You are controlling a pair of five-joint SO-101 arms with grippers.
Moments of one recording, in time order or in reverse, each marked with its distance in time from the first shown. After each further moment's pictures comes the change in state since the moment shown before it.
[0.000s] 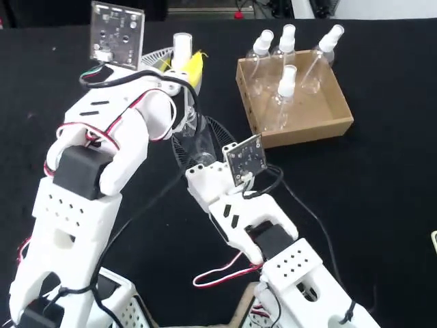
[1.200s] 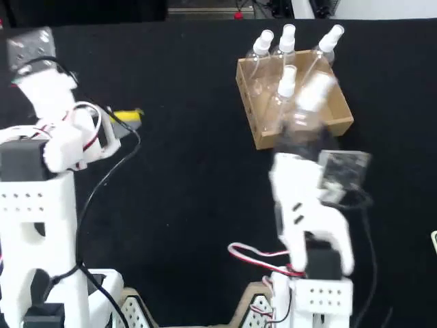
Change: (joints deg) left arm -25.1 0.5 0.0 37.4 6.3; right arm 40.2 -30.0 1.1 30.5 0.2
